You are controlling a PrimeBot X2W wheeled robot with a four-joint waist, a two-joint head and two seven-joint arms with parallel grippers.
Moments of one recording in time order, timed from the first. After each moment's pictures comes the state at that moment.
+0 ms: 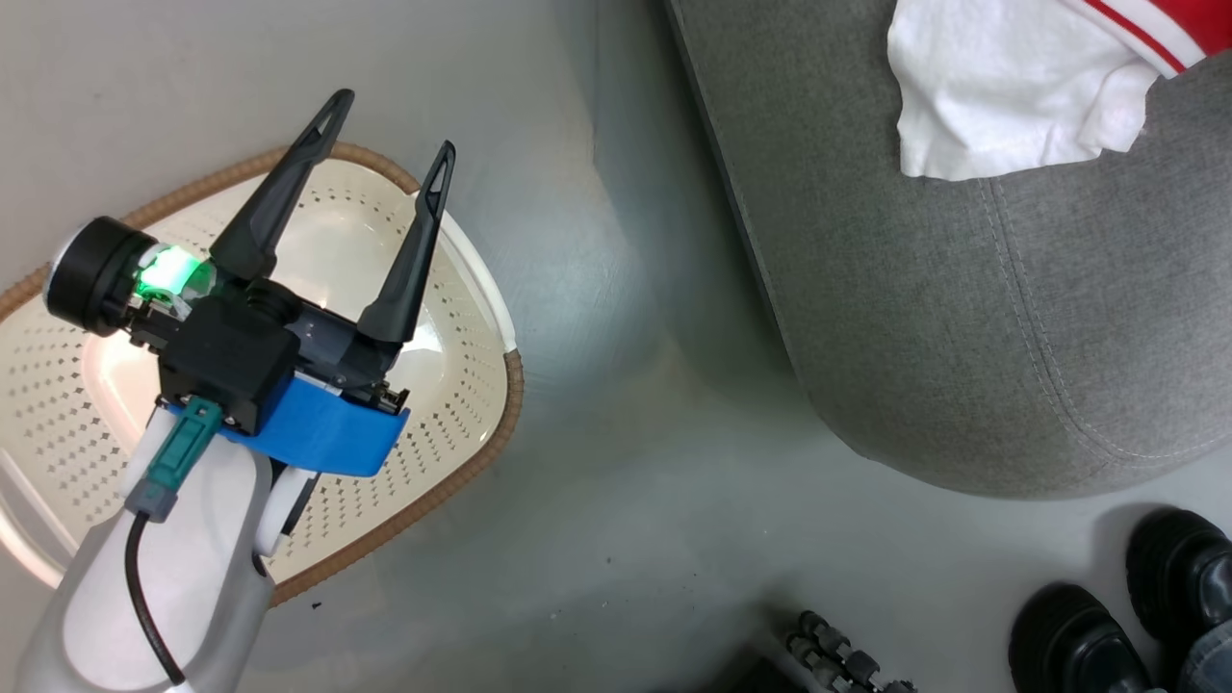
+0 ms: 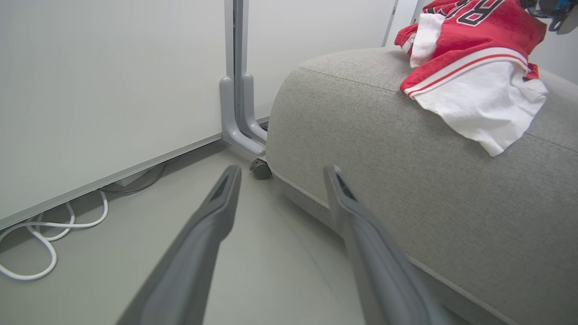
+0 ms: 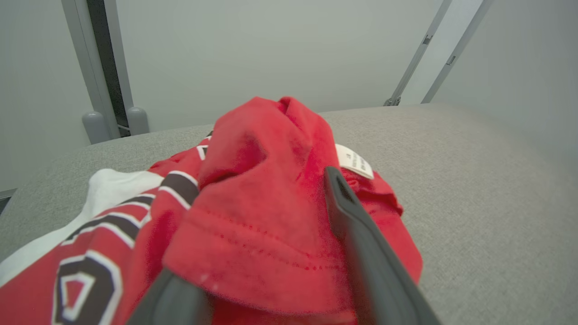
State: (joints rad) left arm -0.53 0.39 -0.39 0.03 -0.18 -0.12 -0.23; right arm -1.18 -0.32 -0.32 0.84 0.10 0.13 -0.20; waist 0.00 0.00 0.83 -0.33
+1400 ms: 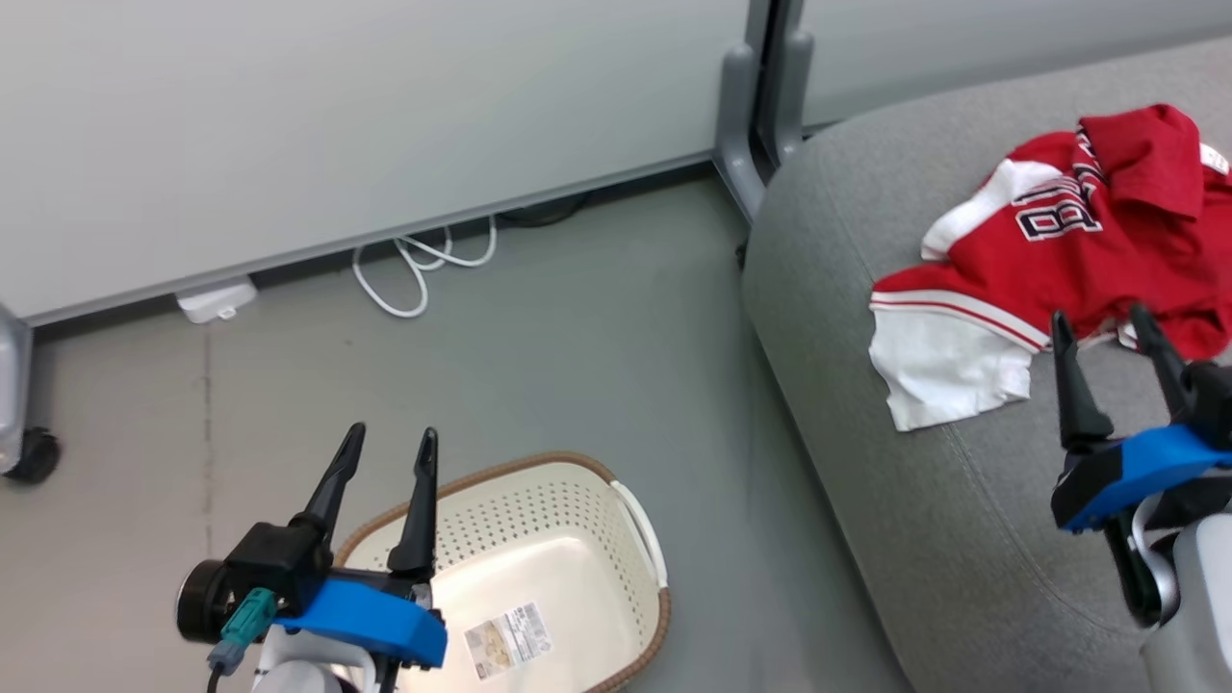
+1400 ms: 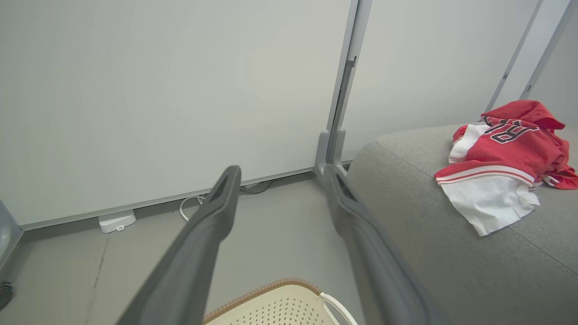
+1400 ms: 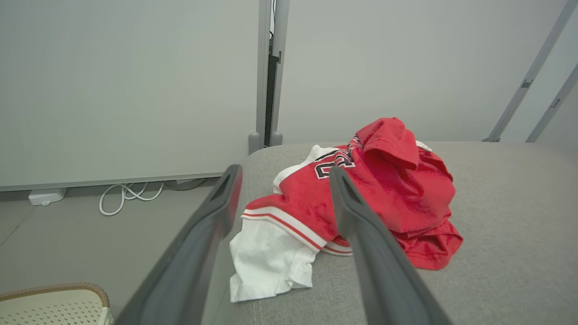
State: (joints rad) left arm -0.13 0.13 -0.20 0.29 -0.26 -0.12 -0.26; right arm -0.39 -0.26 -0.08 0.48 0.12 0.13 -0.19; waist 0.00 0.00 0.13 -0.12
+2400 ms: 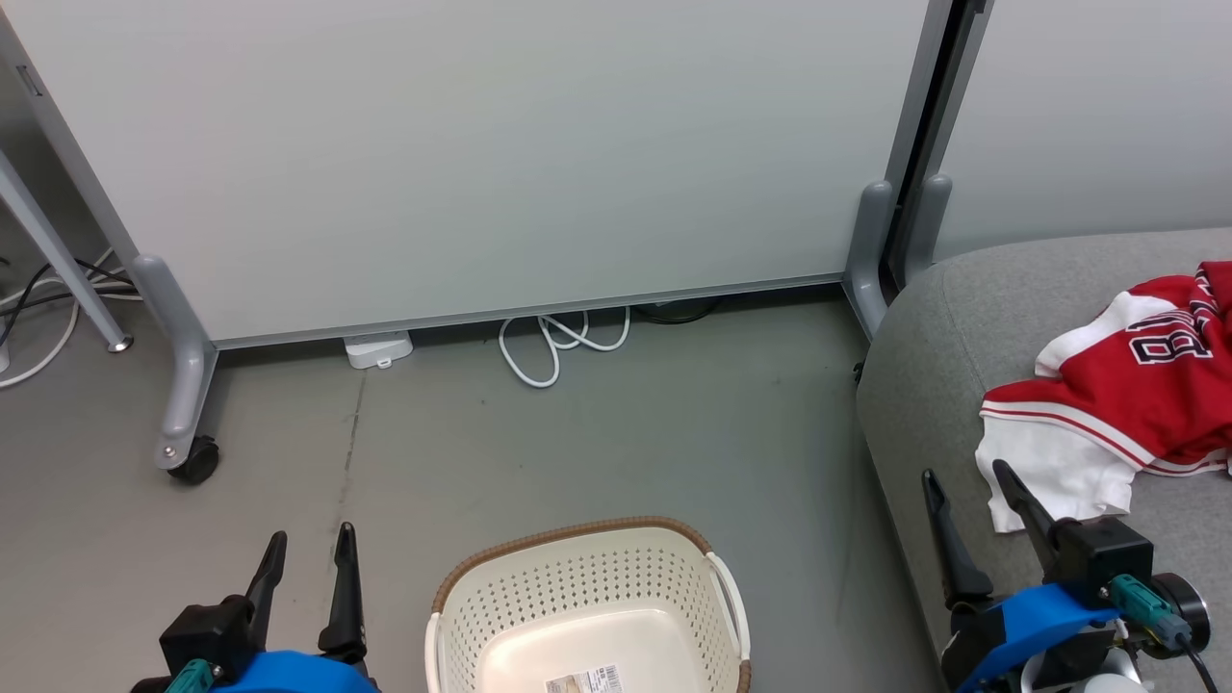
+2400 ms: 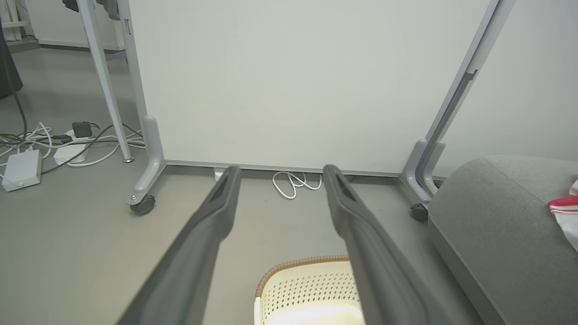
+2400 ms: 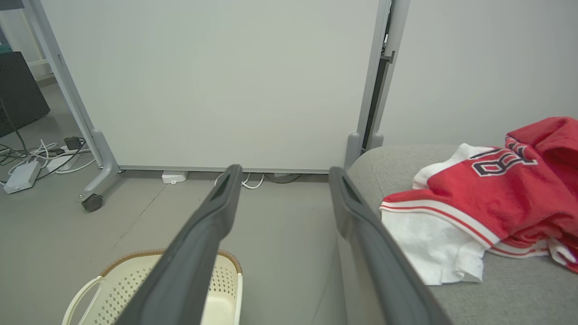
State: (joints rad) left arm -0.04 0.12 -0.05 0.43 -0.30 -0.13 -0.26; right arm -0.07 -0.07 -0.03 0.24 0.05 0.13 -0.12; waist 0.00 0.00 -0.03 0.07
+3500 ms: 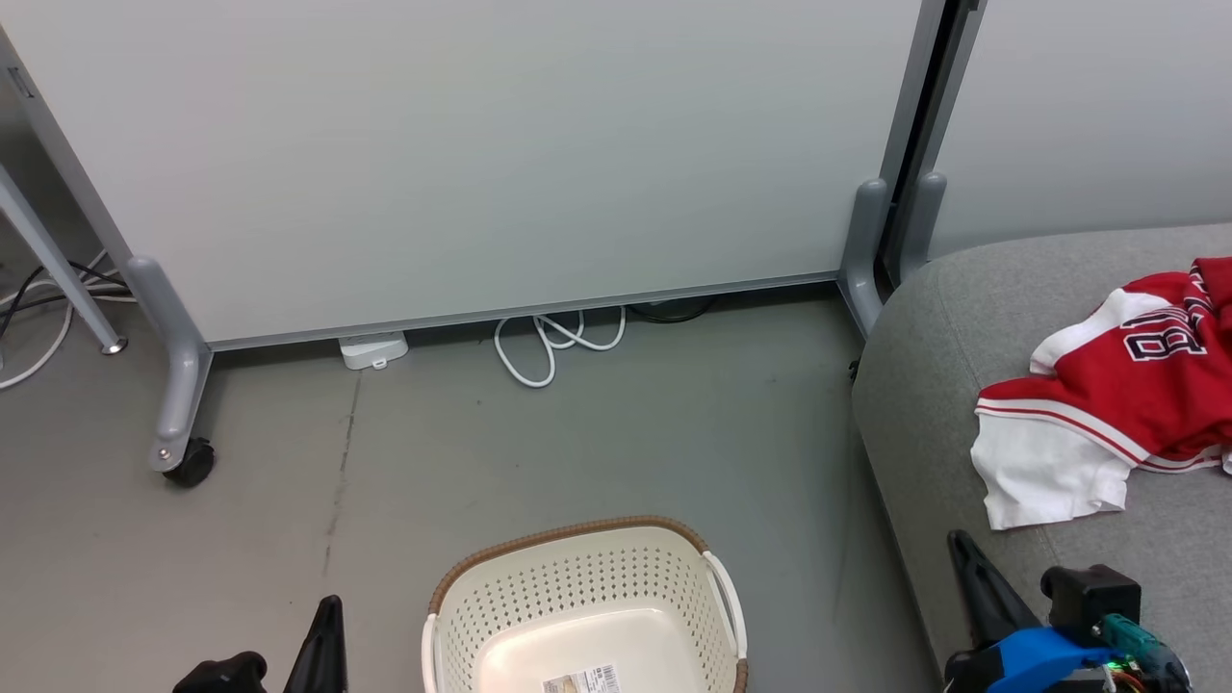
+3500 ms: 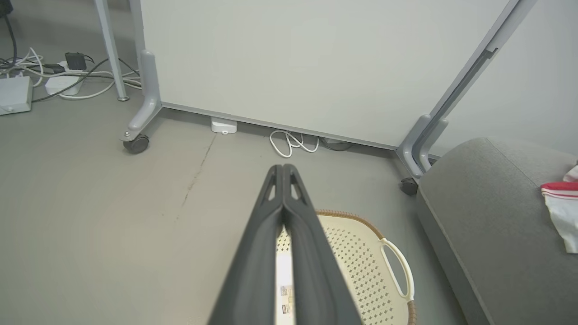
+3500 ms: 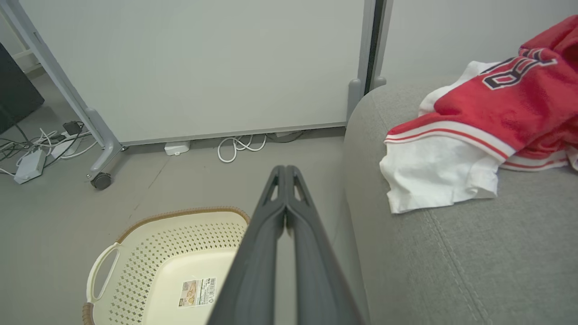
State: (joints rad) left arm 0.02 0.09 -0.04 0.50 -0.37 -0.12 -0.24; right arm -0.03 -0.06 -0.03 0.34 0.12 0.13 -0.12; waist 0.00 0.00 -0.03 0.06
